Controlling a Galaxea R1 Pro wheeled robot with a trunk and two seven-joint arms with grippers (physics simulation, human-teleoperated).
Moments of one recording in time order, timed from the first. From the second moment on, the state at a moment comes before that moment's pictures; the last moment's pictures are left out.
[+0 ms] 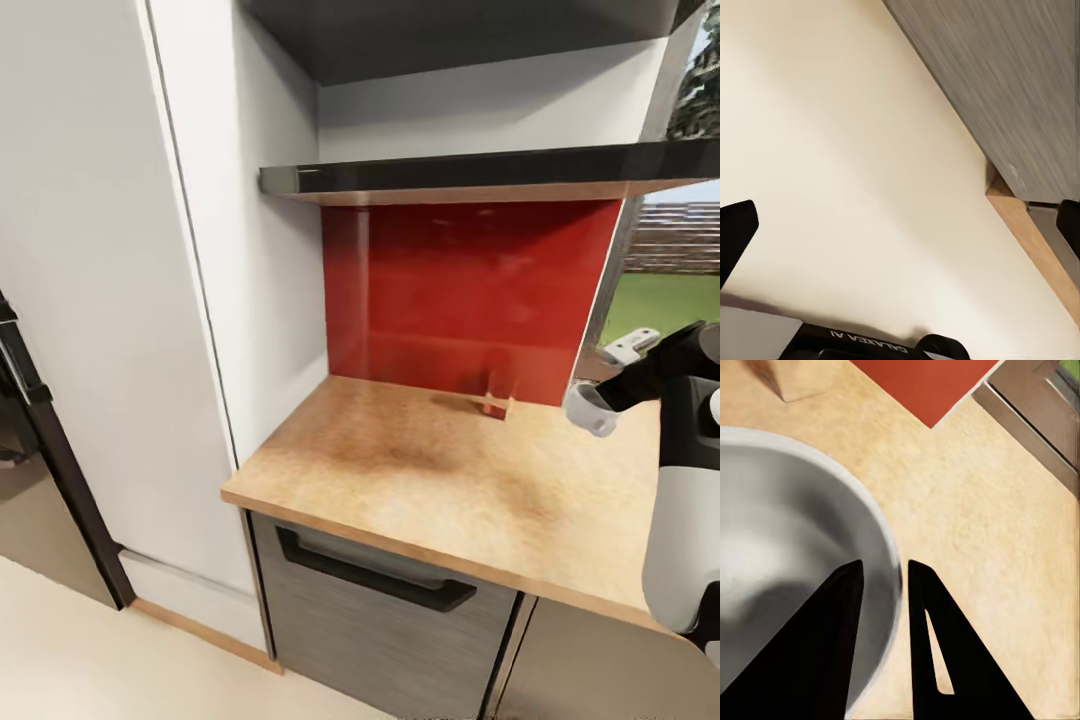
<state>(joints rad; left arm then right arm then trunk) -0.17 0.07 0.08 -0.06 0.61 -0.16 -0.53 -1.08 -0.26 -0.27 -1.30 1.51 0.81 1.39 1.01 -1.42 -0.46</state>
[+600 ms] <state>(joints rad) -0.17 0.10 0.09 -0.03 0.61 -0.16 -0.52 -1.07 -0.27 -0.29 -1.30 1.51 0.77 1.39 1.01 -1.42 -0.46</state>
